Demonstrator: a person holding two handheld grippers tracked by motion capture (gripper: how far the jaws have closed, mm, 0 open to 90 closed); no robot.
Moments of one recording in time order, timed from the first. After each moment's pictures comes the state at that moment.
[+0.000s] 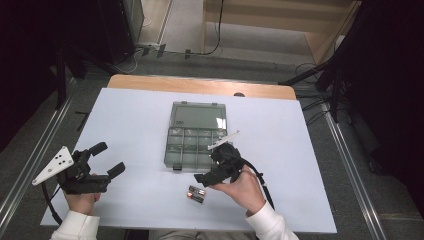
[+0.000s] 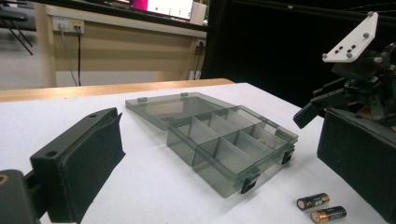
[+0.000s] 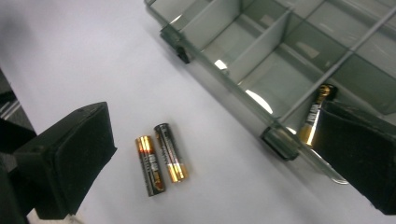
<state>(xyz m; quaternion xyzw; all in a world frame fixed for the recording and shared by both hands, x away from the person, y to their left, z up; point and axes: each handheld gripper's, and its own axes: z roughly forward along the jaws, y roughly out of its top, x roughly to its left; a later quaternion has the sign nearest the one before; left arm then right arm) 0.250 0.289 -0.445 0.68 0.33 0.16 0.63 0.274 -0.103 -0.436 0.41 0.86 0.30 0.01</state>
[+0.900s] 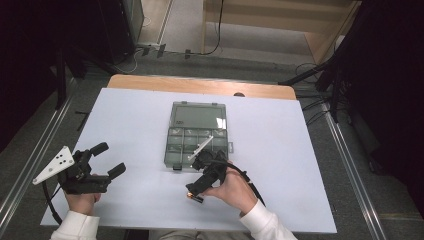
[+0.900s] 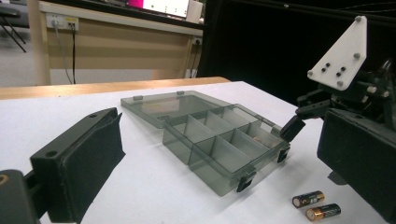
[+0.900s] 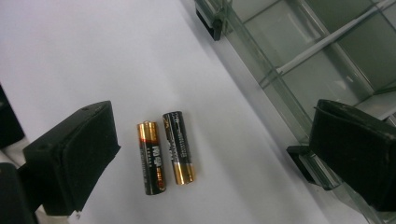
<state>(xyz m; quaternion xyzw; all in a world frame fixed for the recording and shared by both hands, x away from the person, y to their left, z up) 0.251 0.289 -0.445 0.68 0.33 0.15 0.64 0.277 -0.063 -0.449 0.33 0.92 0.21 0.03</state>
